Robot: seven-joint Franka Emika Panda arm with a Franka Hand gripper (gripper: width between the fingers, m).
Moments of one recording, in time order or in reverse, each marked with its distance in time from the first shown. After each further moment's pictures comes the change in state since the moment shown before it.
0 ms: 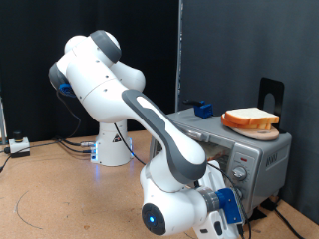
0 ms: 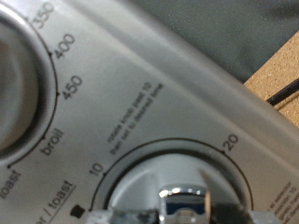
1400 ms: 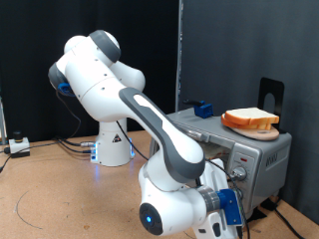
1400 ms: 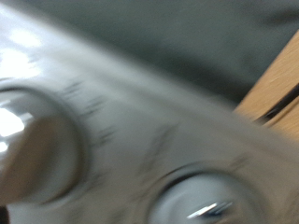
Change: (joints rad) arm -0.009 0.000 -0.009 0.043 0.028 -0.093 0.187
